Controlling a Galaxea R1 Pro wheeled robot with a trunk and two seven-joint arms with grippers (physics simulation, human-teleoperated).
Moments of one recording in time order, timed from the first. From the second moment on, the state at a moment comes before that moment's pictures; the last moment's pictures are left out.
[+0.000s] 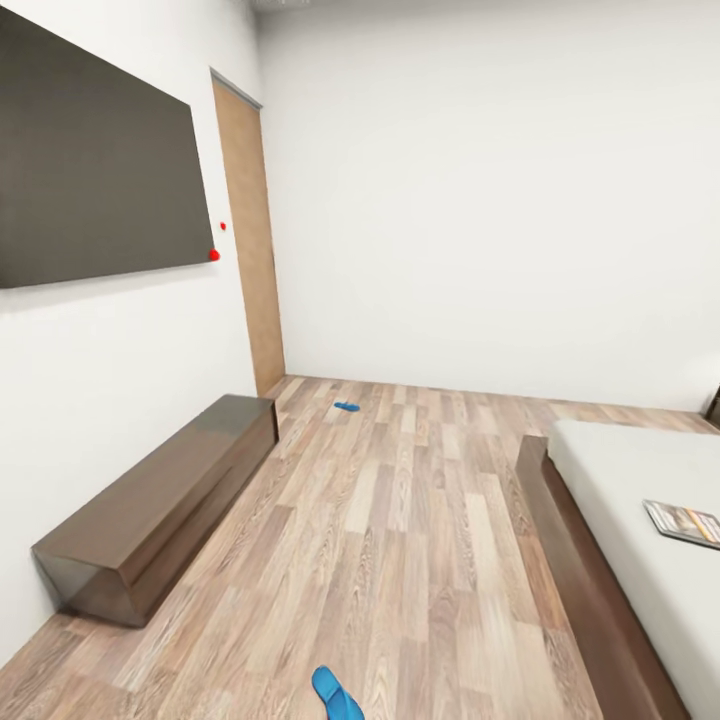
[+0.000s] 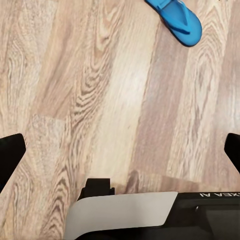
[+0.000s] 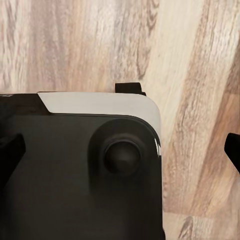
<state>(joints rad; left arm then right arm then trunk) 0.00 -0.02 0.00 -0.39 0.01 -0.17 0.00 0.00 -0.01 -0.04 -0.21 0.00 -0.02 0.01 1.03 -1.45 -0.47</state>
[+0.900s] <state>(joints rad) 0.00 -0.02 0.00 -0.39 0.01 -0.17 0.00 0.00 -0.01 -0.04 -0.21 0.00 -0.02 0.01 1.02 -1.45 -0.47</state>
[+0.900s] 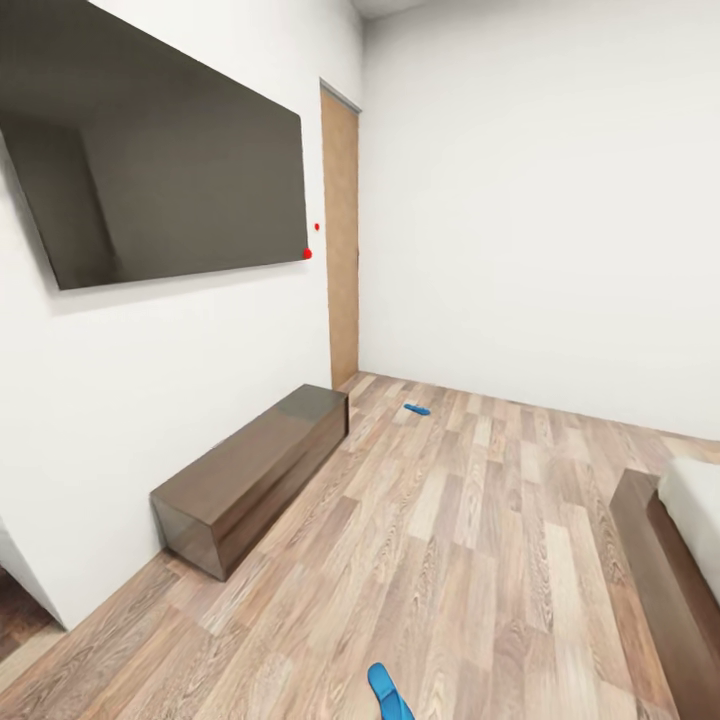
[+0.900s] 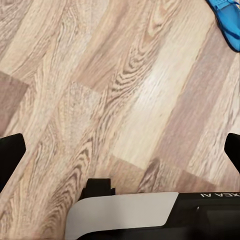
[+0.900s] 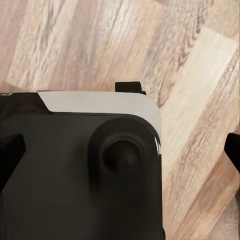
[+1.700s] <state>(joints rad) 0.00 -0.02 0.00 -0.39 0.01 -0.17 0.00 0.00 -0.01 -0.04 -0.21 0.00 -0.02 0.01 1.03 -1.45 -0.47</state>
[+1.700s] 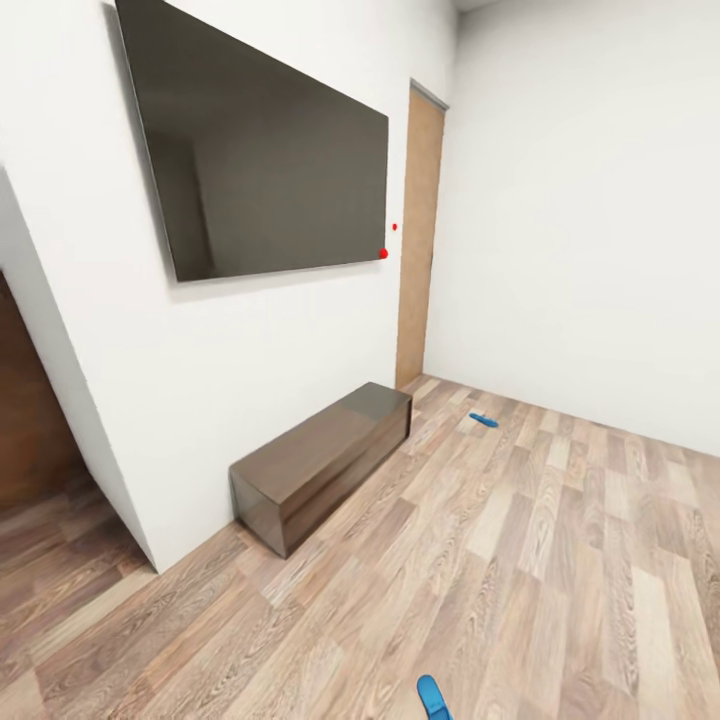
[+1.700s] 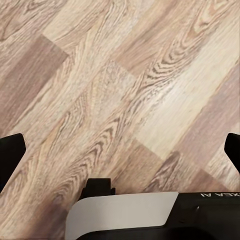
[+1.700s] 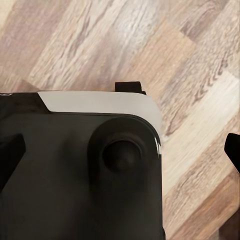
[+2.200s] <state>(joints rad) 0.00 -0.02 0.00 -0.39 0.01 -0.17 0.00 0.00 -0.01 -0.04 -0.21 0.00 -0.02 0.01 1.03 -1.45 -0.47</state>
